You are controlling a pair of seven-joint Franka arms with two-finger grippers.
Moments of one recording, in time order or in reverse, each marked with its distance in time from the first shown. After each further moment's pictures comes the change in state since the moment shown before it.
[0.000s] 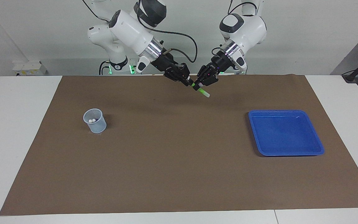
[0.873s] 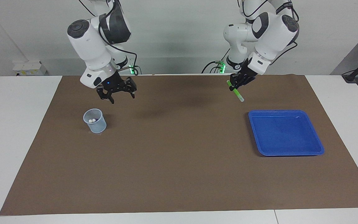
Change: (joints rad) left arm 0.361 -0.016 0.010 0.061 0.798 -0.628 0.965; right arm -0.387 -0.015 -0.009 -0.013 -0.692 -0.439 -0.856
